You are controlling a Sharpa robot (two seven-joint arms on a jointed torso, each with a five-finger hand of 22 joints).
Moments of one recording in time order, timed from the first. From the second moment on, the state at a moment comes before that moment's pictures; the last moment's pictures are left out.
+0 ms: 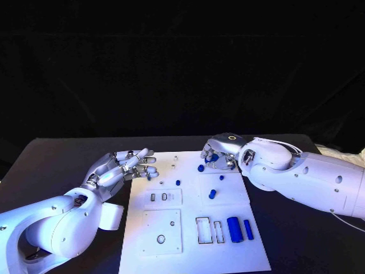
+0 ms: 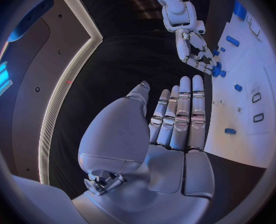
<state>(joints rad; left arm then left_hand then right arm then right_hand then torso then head) 1.13 -1.01 -0.01 1.85 0.01 -0.38 0.45 1.37 -0.02 0.10 0.21 0.18 0.97 0.22 0.12 0.07 1.05 0.16 0.12 0.07 1.16 0.10 0.20 0.19 0.17 0.98 0.21 0.39 0.18 1.23 -0.78 0.02 1.43 -1.72 -0.21 -0.09 1.28 -0.05 0.33 -0.14 0.21 1.08 0.13 0.07 0.07 1.20 0.08 0.06 0.06 1.47 -0.01 0.91 0.69 0.13 1.27 0.09 1.24 0.97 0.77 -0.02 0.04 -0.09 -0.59</state>
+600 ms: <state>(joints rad) 1.14 -1.01 -0.01 1.85 0.01 -0.37 0.44 1.37 -0.02 0.09 0.21 0.18 0.97 0.22 0.11 0.07 1.05 0.16 0.11 0.07 1.16 0.10 0.20 0.19 0.17 0.98 0.21 0.40 0.18 1.23 -0.75 0.02 1.41 -1.77 -0.16 -0.10 1.29 -0.06 0.36 -0.12 0.20 1.08 0.13 0.07 0.07 1.19 0.08 0.06 0.06 1.47 -0.01 1.03 0.81 0.12 1.30 0.09 1.30 1.06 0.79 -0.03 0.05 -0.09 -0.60</state>
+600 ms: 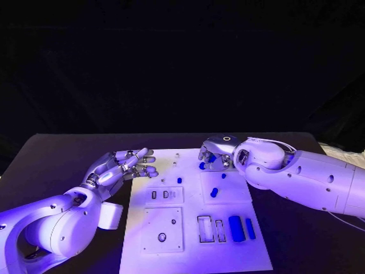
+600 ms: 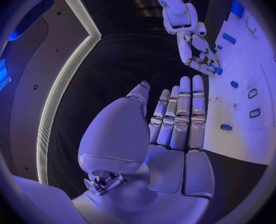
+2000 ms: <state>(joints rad) 1.14 -1.02 -0.01 1.85 0.02 -0.37 0.43 1.38 -0.02 0.10 0.21 0.18 0.97 0.22 0.11 0.07 1.05 0.16 0.10 0.07 1.17 0.10 0.20 0.20 0.17 0.98 0.21 0.40 0.18 1.23 -0.69 0.02 1.40 -1.77 -0.35 -0.10 1.33 -0.04 0.45 -0.08 0.12 1.15 0.13 0.08 0.09 1.26 0.06 0.06 0.07 1.47 -0.01 1.18 0.95 0.07 1.39 0.09 1.43 1.27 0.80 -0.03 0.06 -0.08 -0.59</state>
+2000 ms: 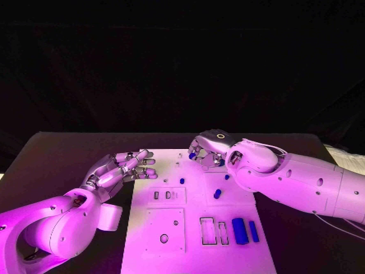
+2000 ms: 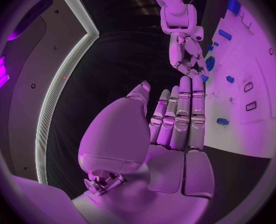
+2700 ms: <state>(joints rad) 1.14 -1.02 -0.01 1.86 0.02 -0.37 0.43 1.38 -0.02 0.10 0.21 0.18 0.97 0.22 0.11 0.07 1.05 0.16 0.10 0.07 1.17 0.10 0.20 0.20 0.17 0.98 0.21 0.40 0.19 1.23 -0.56 0.02 1.29 -1.77 -0.36 -0.13 1.33 -0.04 0.46 -0.07 0.11 1.14 0.13 0.07 0.10 1.26 0.07 0.06 0.07 1.47 -0.01 1.19 0.95 0.07 1.39 0.09 1.44 1.28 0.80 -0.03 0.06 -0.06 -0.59</state>
